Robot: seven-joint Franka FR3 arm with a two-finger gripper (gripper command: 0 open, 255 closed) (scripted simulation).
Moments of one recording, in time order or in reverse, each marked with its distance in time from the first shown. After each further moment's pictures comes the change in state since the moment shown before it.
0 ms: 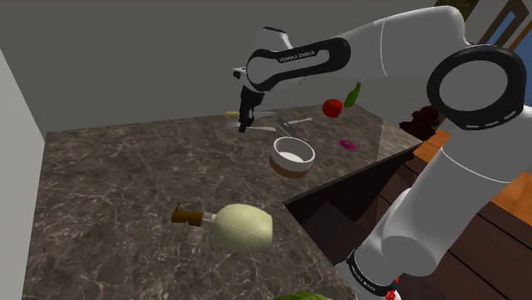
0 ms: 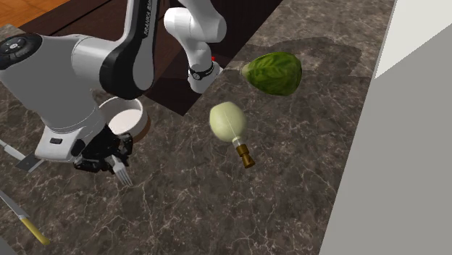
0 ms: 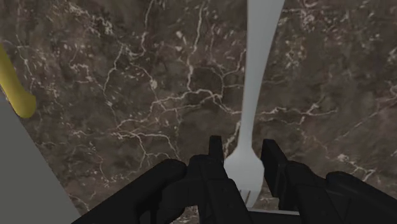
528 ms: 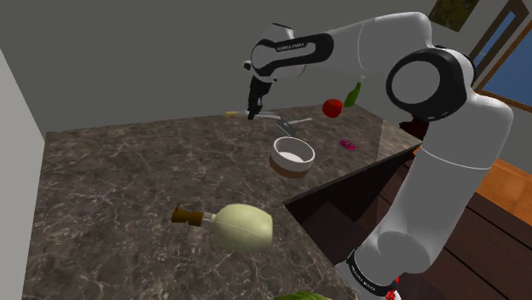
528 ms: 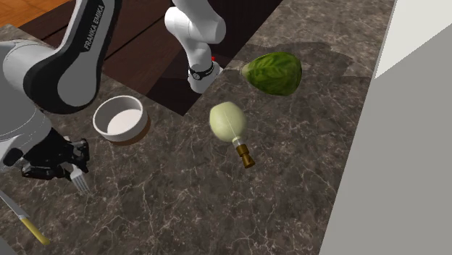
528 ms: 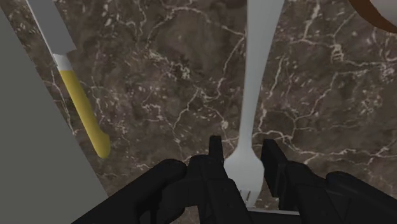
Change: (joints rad) arm -0.091 0.169 -0.066 0.236 0.044 -0.077 -0.173
